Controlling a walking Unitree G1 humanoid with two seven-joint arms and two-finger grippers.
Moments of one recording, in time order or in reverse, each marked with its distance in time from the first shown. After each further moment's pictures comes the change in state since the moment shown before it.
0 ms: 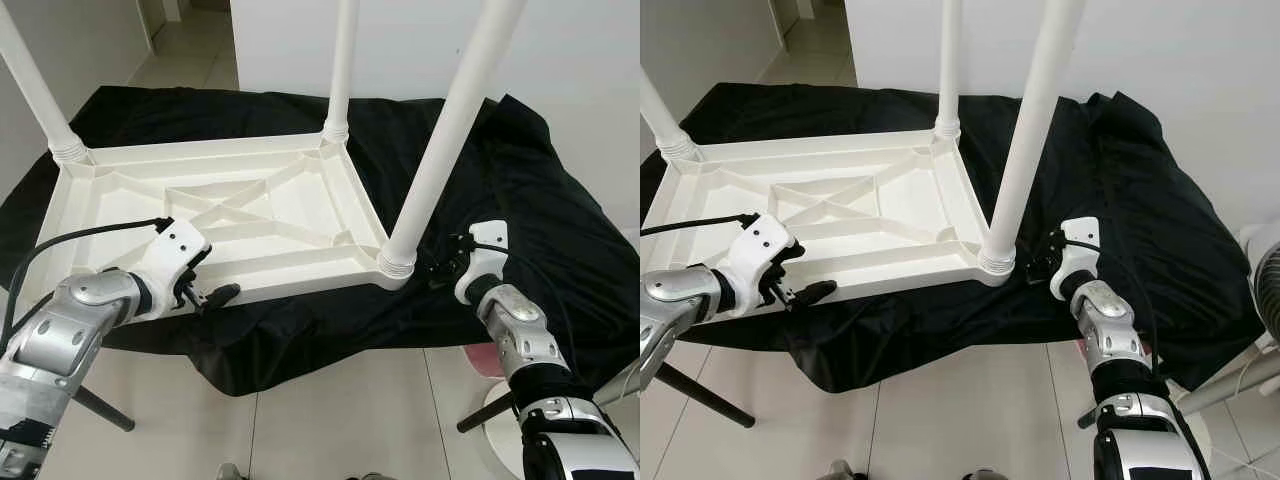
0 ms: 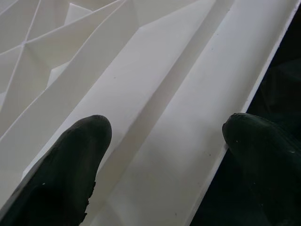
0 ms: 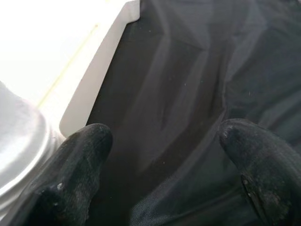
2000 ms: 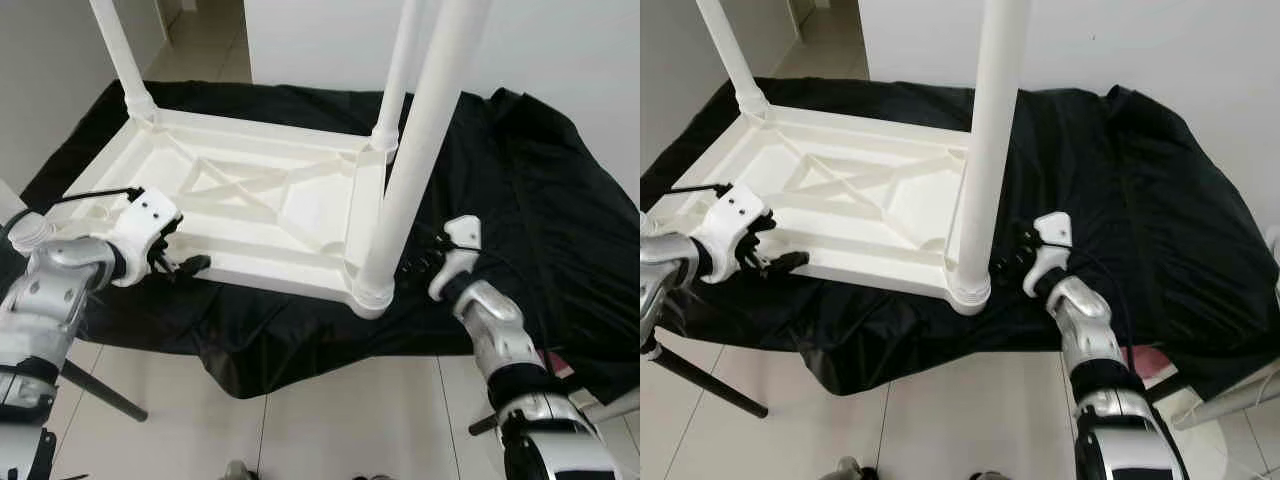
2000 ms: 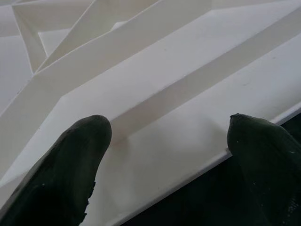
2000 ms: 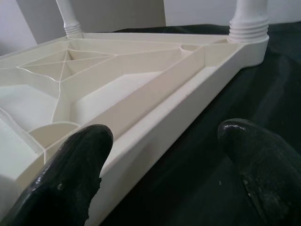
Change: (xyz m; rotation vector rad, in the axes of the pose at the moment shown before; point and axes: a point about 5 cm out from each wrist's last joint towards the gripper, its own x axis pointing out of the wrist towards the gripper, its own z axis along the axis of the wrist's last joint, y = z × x) left arm -0.011 0.056 -0.010 -0.013 -0.011 0.155; right arm -0.011 0.034 0.009 0.069 -0.184 0.285
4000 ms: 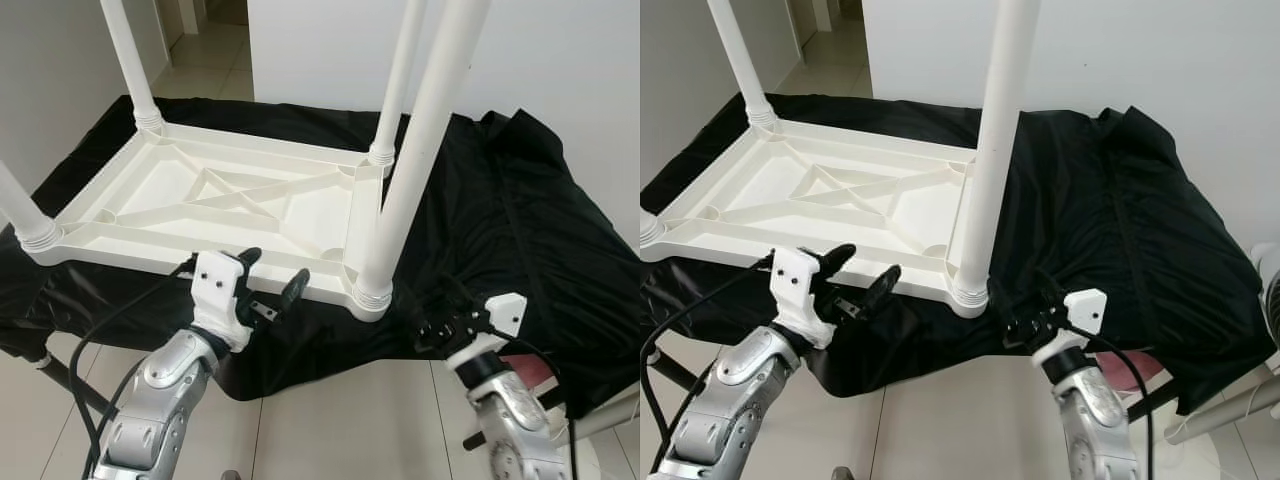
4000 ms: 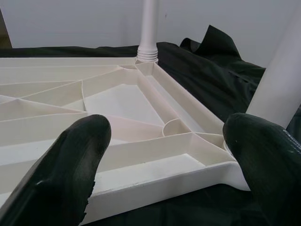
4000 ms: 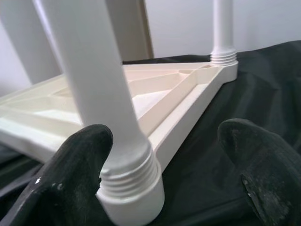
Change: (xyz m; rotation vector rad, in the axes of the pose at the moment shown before) left arm 0.008 -0.141 0.034 -0.347 -0.565 0.056; right arm -0.079 0.058 0.004 0.068 -0.069 -0.116
